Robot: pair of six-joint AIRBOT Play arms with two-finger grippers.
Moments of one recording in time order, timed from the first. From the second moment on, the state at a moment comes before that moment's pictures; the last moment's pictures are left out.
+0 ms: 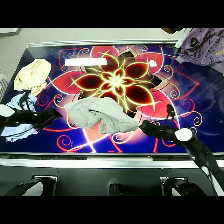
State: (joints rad) left arm 0.18 -1.14 0.82 1.00 -1.06 -1.56; right arm 0.12 -0.90 0.49 -0.77 0.70 1.54
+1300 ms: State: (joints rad) left arm -0.06 -1.41 1.14 0.79 -0.83 -1.44; right arm 0.02 -0.69 0.71 -1.08 0.88 1.68
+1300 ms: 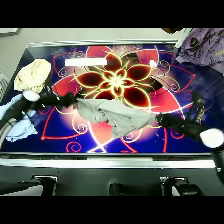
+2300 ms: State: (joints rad) left arm -0.06 -0.87 1.99 1.49 -1.29 -1.87; right arm 0.02 -0.73 1.91 -1.52 1.27 1.68
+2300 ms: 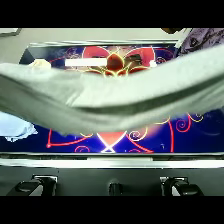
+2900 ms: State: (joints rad) left arm -0.06 -1.61 1.90 1.49 -1.26 -1.79; right arm 0.02 -1.42 1.80 -1.39 1.53 1.78
